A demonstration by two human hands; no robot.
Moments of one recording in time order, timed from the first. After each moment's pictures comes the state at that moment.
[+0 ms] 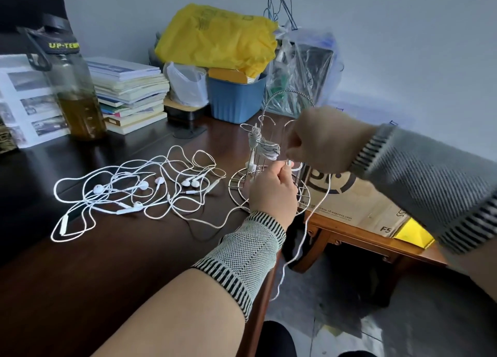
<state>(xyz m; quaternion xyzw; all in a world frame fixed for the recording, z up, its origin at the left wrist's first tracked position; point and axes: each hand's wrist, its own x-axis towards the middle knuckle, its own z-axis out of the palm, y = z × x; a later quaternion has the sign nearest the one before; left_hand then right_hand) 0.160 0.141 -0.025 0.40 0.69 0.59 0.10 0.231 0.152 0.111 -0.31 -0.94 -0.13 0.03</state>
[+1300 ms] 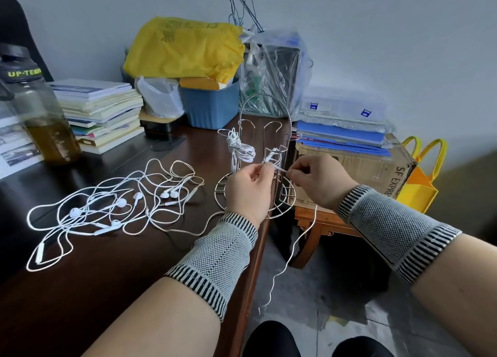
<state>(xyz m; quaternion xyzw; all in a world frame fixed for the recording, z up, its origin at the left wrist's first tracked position) 0.164 0.134 -0.019 0.38 0.65 0.64 0.17 0.283 0.205 0.021 -0.41 -0.85 0.19 0.25</state>
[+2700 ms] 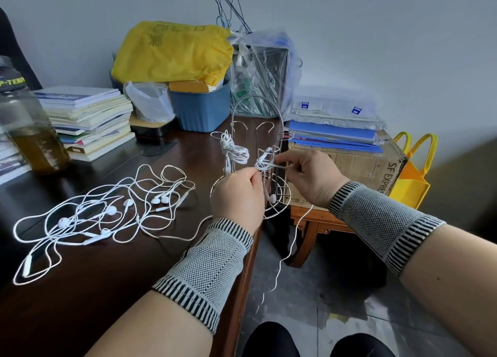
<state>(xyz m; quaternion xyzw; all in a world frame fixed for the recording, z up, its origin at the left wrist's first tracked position) 0.164 0.129 -0.015 0.48 0.76 0.44 -0.04 0.288 0.214 0.019 -0.34 -0.88 0.13 0.29</state>
